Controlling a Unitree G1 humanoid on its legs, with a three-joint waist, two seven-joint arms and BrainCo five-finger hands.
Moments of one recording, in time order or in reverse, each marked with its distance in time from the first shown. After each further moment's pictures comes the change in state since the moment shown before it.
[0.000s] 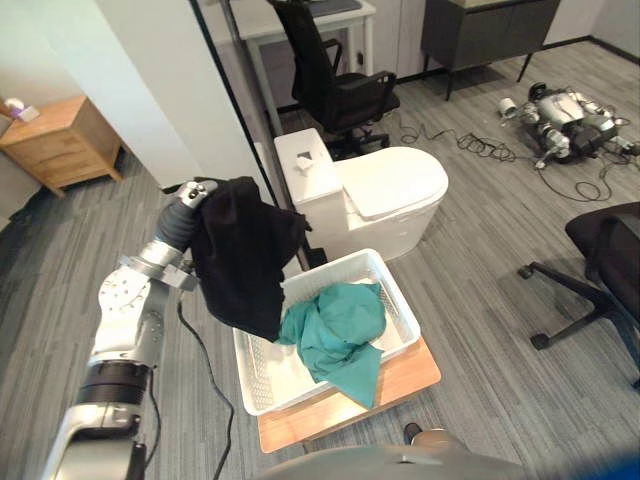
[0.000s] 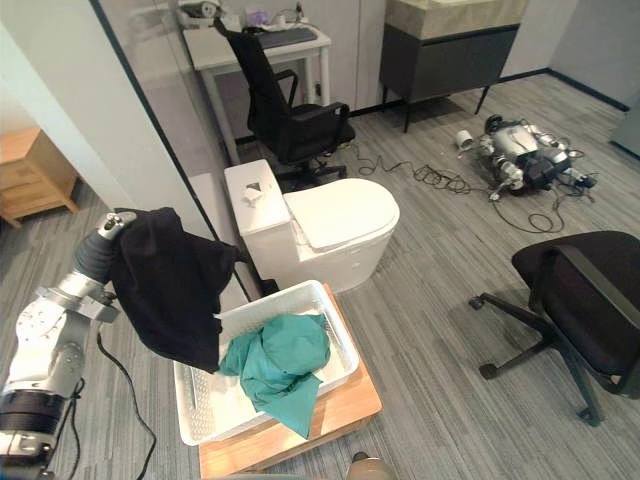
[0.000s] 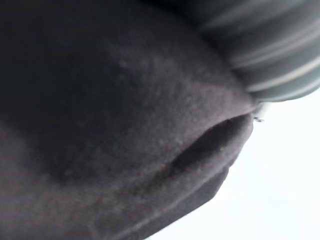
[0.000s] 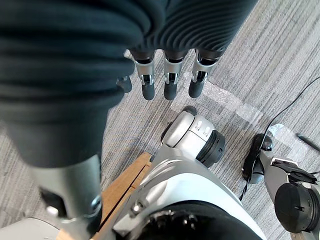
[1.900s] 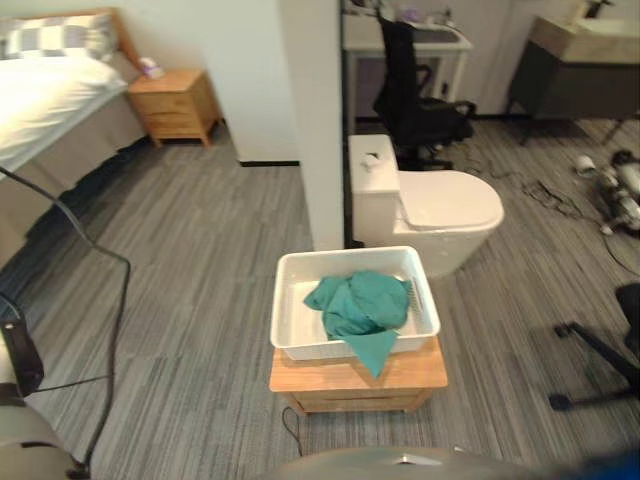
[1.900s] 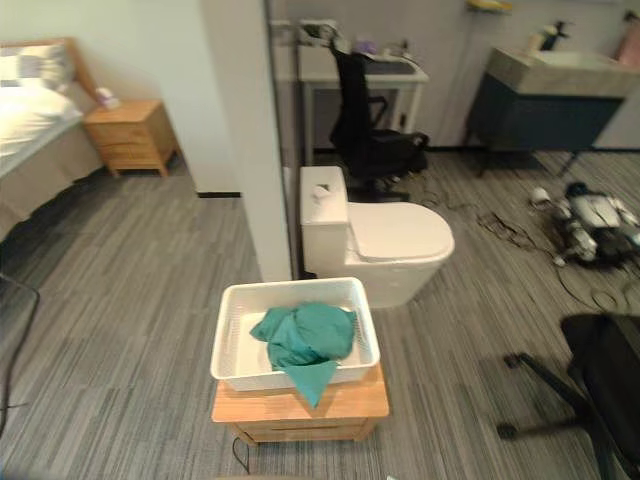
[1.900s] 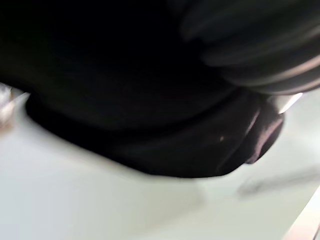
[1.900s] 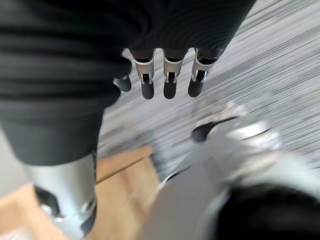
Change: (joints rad) left arm -0.646 0.480 0.128 0.491 -0.061 0.158 0.530; right arm -0.112 -0.021 0.002 0.100 -0.322 -0.067 -0.072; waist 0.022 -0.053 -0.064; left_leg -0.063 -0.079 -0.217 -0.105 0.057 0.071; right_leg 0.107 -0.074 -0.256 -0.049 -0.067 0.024
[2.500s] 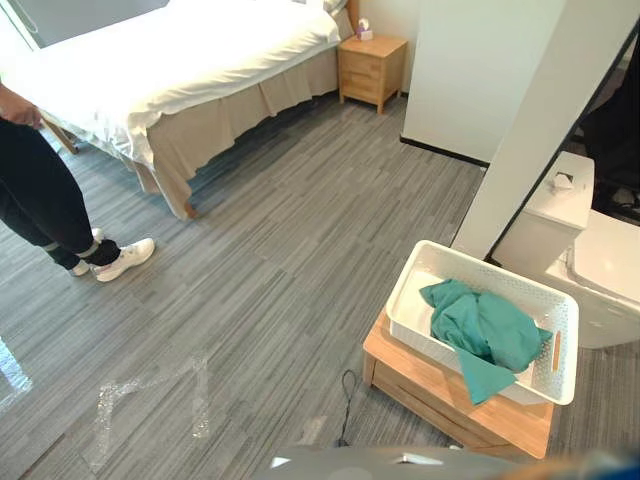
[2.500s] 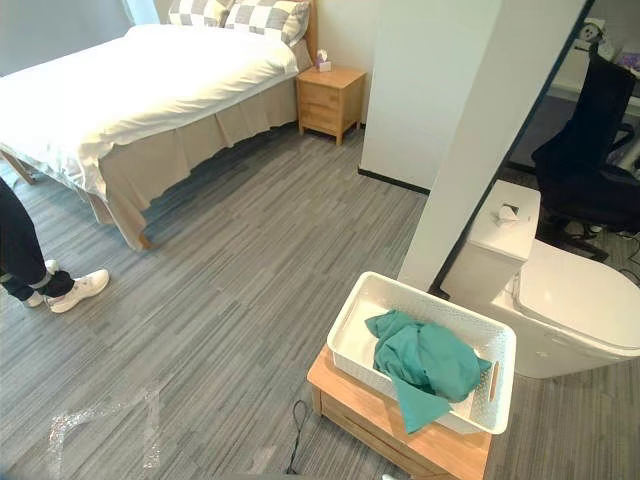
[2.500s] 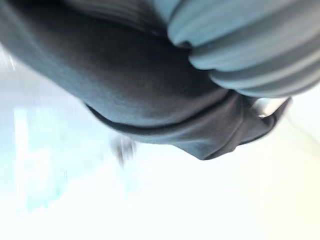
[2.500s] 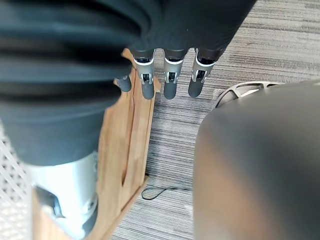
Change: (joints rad) left arm 0.769 -0.384 1.085 -0.098 -0.367 -0.242 0.281; right arm 0.028 0.044 0.024 -0.098 0.036 0.065 0.043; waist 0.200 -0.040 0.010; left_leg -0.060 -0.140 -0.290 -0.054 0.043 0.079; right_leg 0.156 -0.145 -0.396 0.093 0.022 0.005
